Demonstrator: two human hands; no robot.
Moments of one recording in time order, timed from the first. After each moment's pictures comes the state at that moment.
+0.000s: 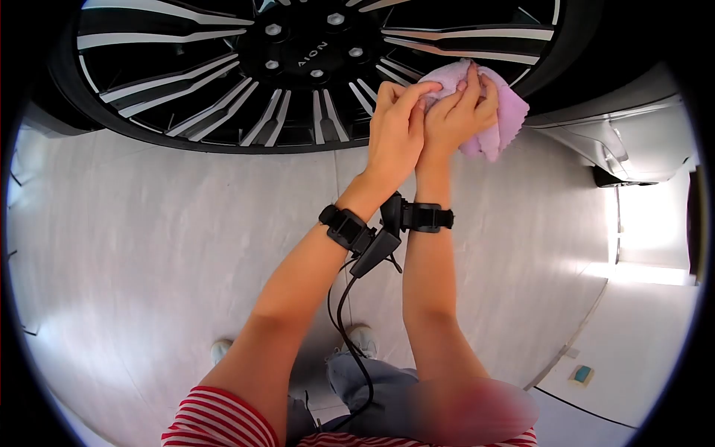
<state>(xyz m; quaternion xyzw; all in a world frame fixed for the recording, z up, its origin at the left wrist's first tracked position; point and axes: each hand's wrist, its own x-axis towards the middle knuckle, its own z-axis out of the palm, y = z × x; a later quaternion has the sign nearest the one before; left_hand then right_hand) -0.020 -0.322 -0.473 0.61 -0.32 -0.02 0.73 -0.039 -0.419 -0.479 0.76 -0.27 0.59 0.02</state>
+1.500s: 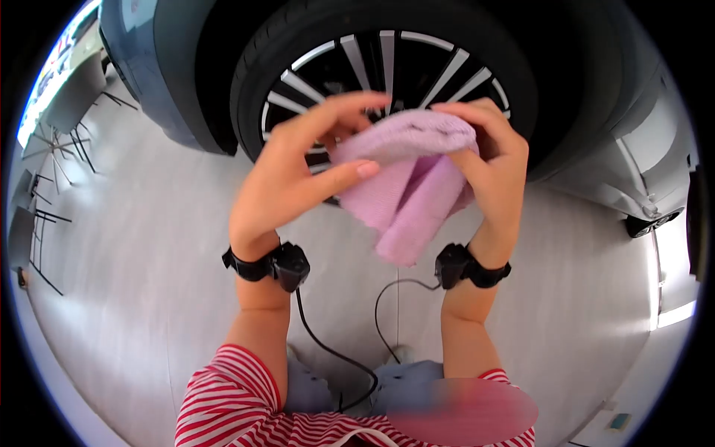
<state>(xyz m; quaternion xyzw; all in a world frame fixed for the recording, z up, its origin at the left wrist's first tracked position) 0.035 -0.052 -0.237 0.59 -0.56 0.02 0.58 -0.083 -0.250 -0.226 0.78 0.08 0.40 -0.48</state>
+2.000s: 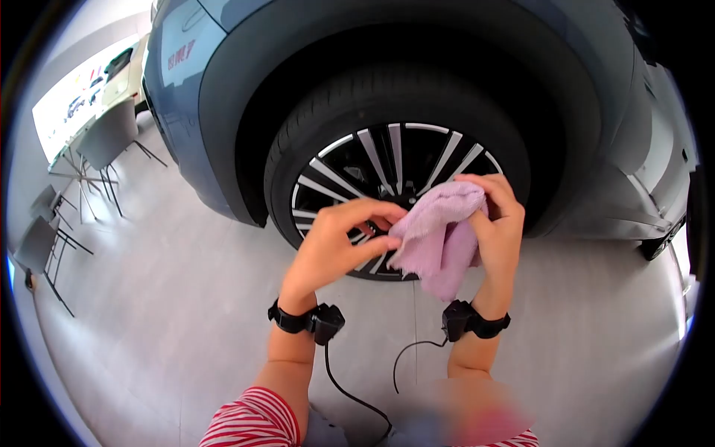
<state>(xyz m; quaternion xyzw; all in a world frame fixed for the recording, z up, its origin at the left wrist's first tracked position) 0.029 -0.059 -0.238 0.61 -0.56 -0.01 0.57 -0.087 -0.254 -0.229 0.74 0.01 0.48 -0.47</state>
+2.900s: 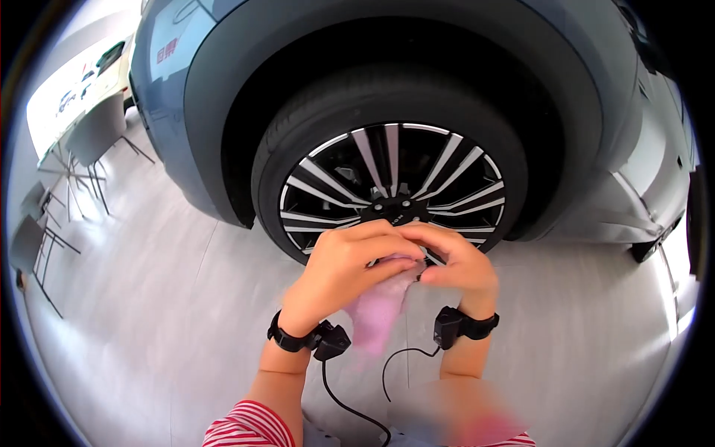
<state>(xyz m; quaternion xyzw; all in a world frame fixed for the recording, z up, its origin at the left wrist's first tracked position) 0.013 -0.066 -0.240 0.61 -0.58 0.07 0.54 -0.071 -0.257 -0.248 0.80 0.23 0.09 -0.55</state>
